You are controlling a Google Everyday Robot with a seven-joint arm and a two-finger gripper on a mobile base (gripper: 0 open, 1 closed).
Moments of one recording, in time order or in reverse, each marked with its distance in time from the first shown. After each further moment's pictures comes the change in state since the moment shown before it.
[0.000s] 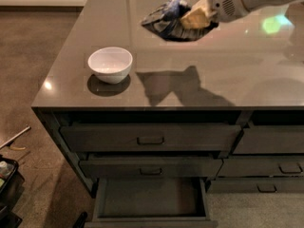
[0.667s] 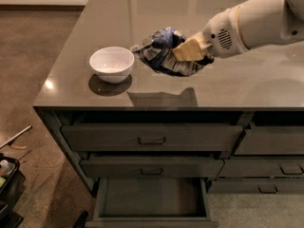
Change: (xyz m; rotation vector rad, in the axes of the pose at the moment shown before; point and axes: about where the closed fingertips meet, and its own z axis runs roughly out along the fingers) arm 0.032 0.097 -0.018 -0.039 0.021 0.251
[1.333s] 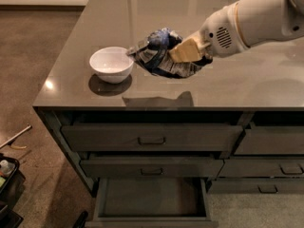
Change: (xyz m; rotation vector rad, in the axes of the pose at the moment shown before) arm -0.005 0.019 -0.002 -0.035 0.024 -0.021
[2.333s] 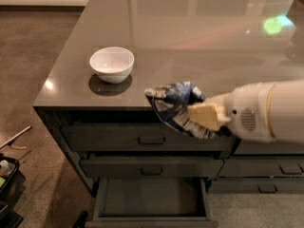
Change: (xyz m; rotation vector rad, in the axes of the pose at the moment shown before) arm 0.105 0.075 -0.034 0.120 -0.058 0.269
